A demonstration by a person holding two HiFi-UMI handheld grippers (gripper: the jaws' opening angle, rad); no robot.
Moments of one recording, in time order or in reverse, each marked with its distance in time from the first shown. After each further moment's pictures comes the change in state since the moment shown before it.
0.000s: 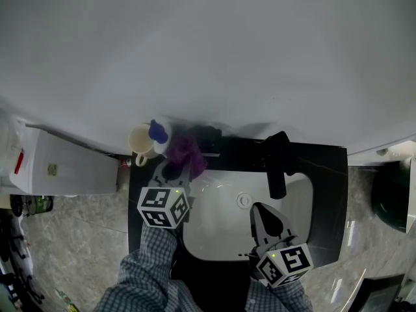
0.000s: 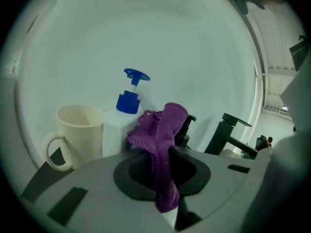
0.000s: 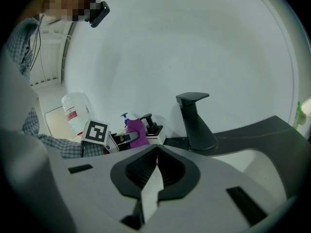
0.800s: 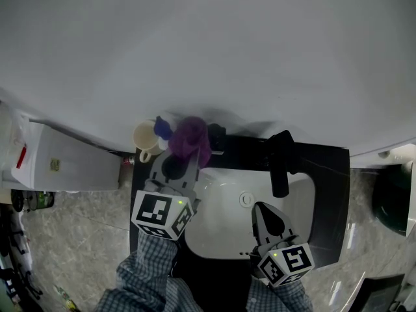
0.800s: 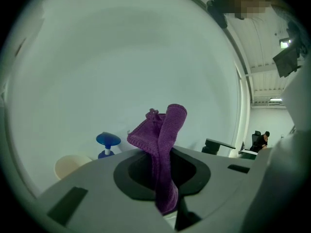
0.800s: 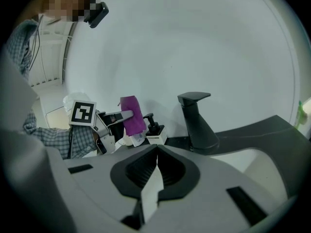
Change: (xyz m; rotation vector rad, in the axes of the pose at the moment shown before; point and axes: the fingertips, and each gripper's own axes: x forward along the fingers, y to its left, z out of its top) left arm -0.032 -0.044 0.079 0.139 -0.183 -0.071; right arm -0.001 0.004 -0.001 -0.002 0.004 0.014
